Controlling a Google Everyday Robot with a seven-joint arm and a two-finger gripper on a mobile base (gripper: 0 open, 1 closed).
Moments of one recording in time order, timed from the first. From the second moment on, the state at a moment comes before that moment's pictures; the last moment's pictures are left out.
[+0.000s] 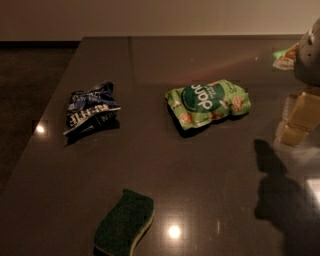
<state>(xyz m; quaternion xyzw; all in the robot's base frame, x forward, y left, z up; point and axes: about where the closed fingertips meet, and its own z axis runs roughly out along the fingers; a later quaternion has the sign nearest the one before) 0.438 -0.217 0.977 -0.60 0.78 -0.03 0.16</state>
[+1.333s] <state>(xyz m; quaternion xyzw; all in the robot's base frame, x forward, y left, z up) 0.433 -0.124 0.929 -0.70 0.69 0.07 0.16</state>
